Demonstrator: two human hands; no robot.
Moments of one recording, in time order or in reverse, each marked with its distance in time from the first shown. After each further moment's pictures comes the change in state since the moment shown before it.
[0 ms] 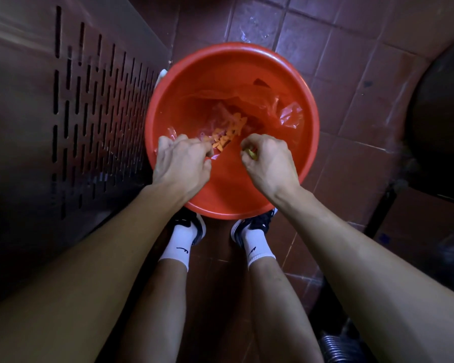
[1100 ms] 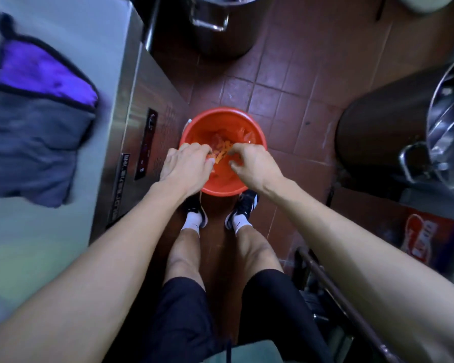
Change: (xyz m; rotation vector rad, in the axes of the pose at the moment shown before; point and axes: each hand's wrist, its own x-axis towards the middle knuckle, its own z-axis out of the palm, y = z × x) left_hand -0.156 0.087 -0.259 -0.023 -0.031 -0.011; right_hand -0.173 -0.143 -0.211 -0.108 -0.083 -0.198
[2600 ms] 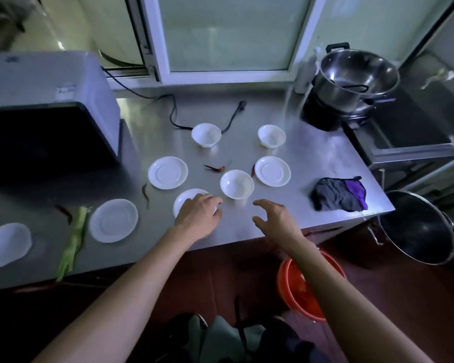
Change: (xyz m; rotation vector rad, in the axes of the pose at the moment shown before) left_hand -0.567 -0.130 0.011 -0.458 0.729 -0.787; right_hand -0.317 -0.351 0.113 -0.525 -0.180 -0.962
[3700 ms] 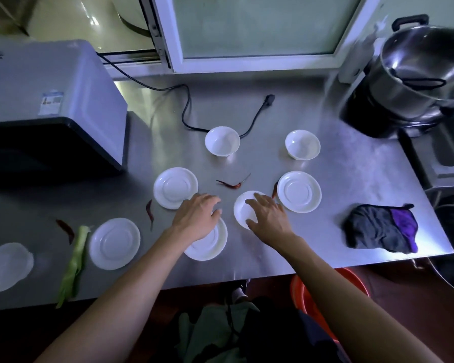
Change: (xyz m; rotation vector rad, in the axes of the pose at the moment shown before) left_hand 0.113 -0.055 -0.006 0.035 -0.115 -0.157; right_hand 0.161 0.010 0.041 -0.245 -0.202 -0.150
